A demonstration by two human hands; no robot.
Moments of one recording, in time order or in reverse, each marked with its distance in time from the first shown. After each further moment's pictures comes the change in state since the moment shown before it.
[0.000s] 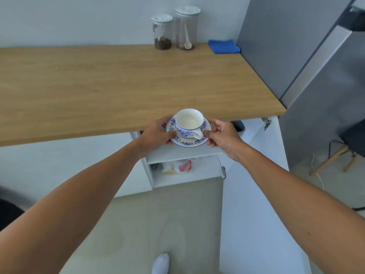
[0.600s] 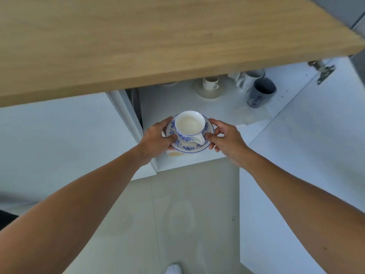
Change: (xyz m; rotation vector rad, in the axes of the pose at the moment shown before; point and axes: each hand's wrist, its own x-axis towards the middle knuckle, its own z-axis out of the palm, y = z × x) left_hand 0.052 -0.206 0.027 0.186 -0.011 -0.140; right_hand 0.055 0.183 0.082 -0.034 0.004 0.079
